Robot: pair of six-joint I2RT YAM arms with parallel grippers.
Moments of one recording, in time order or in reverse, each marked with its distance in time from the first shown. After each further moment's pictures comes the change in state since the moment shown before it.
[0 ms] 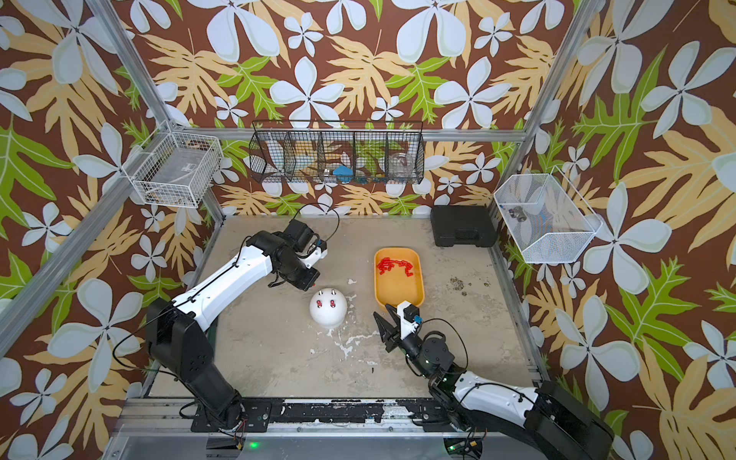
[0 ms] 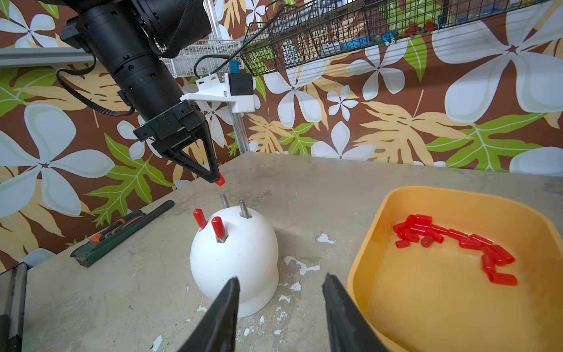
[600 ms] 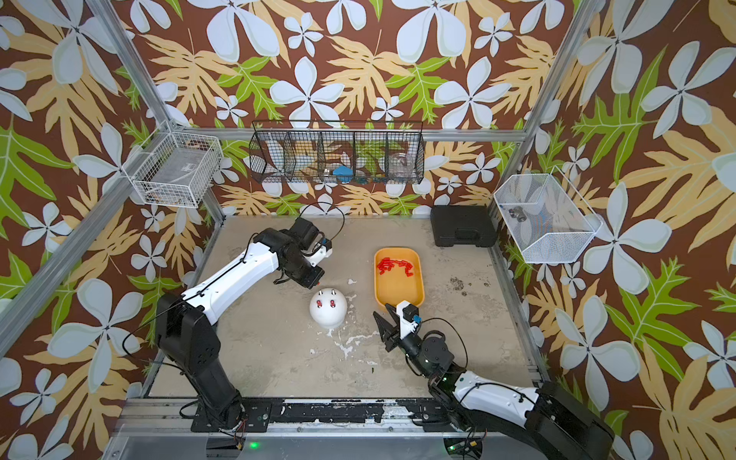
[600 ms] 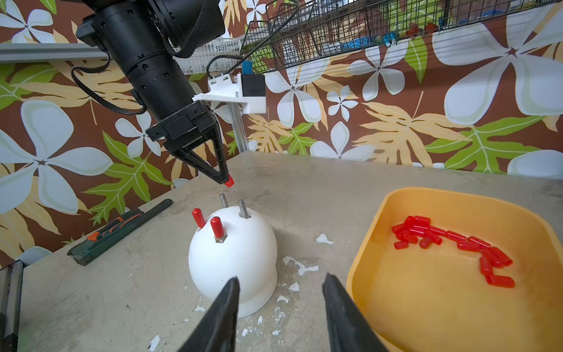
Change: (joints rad) left arm -0.020 0.049 0.051 -0.015 0.006 0.011; right arm 0.000 -0.002 0.007 -0.014 0.001 -0.011
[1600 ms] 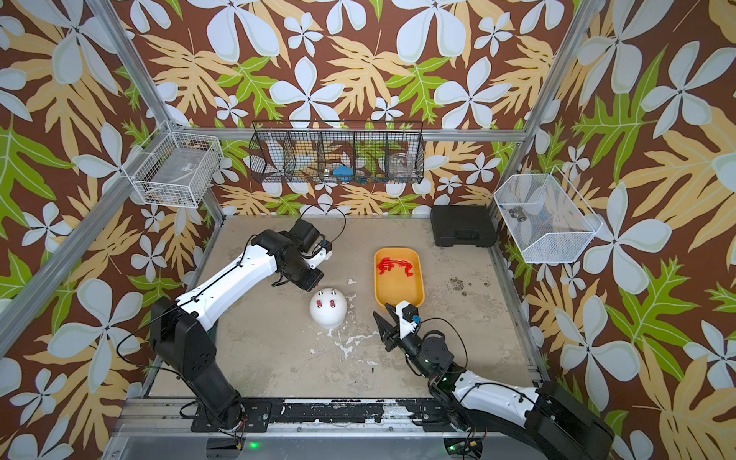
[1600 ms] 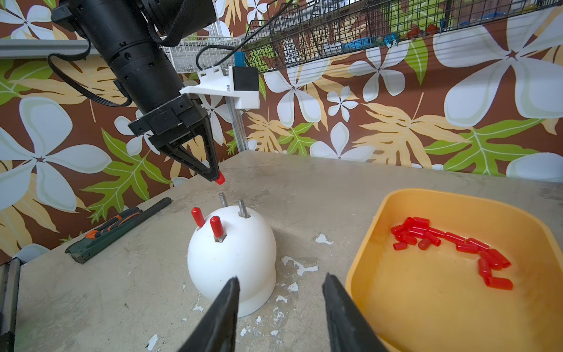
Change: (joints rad) left arm -0.026 -0.040 -0.015 -0.024 -0.031 -0.001; right arm 0.000 0.003 0.004 -0.001 0.000 -0.011
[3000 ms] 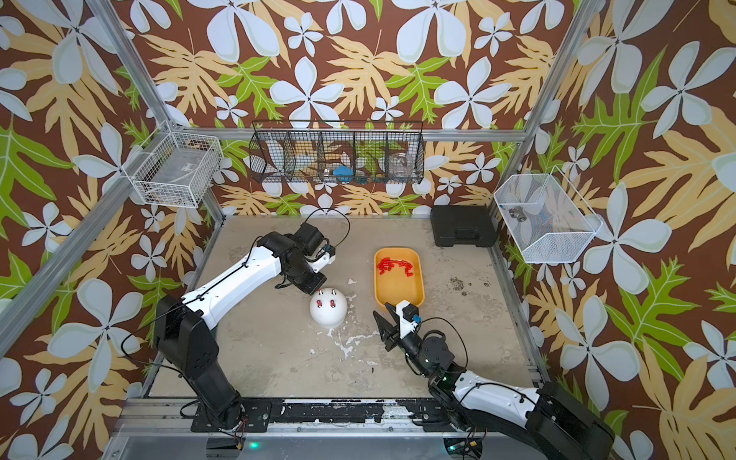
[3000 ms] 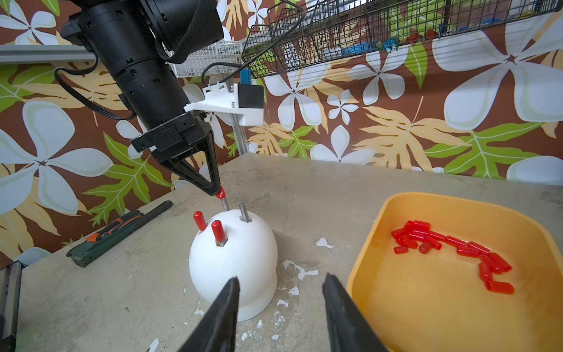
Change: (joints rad) left arm -0.020 0.025 -0.009 -0.005 0.002 0.001; right arm 0.000 -0.008 0.002 0.000 0.000 0.000
